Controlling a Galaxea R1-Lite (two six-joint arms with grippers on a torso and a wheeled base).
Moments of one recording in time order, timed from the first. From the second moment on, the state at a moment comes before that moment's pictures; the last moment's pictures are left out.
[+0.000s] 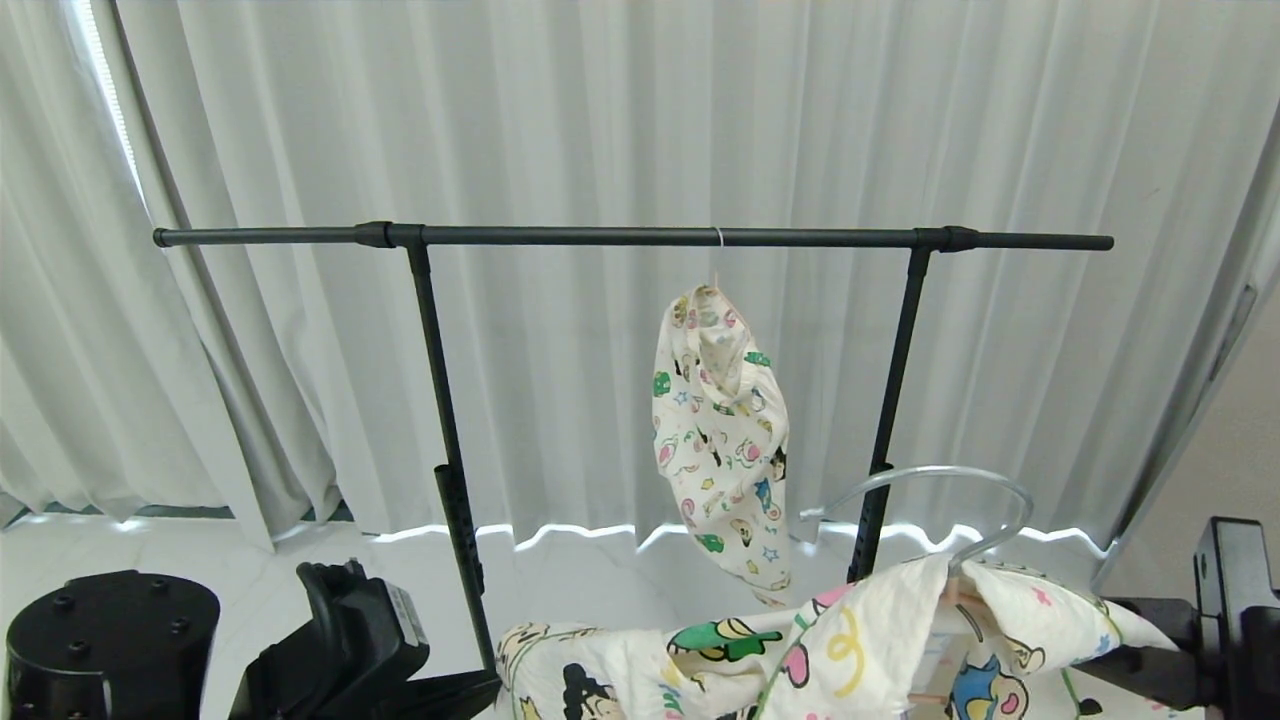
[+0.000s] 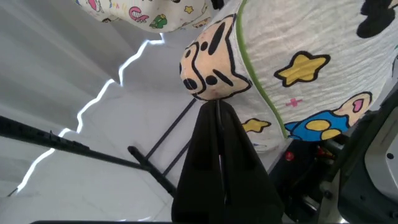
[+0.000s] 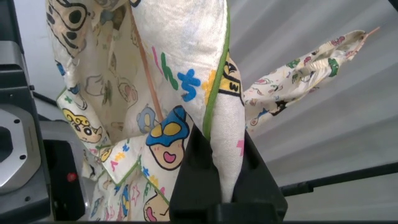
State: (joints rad) left arm -0.58 1.28 -0.22 -0.49 -0.20 0.33; right arm 0.81 1.04 -0.55 -0.17 0.23 -0.50
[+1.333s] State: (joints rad) left arm -0.56 1.28 -0.22 -0.49 -0.26 0.23; right arm 0.81 1.04 -0.61 -0.16 0.23 -0.50
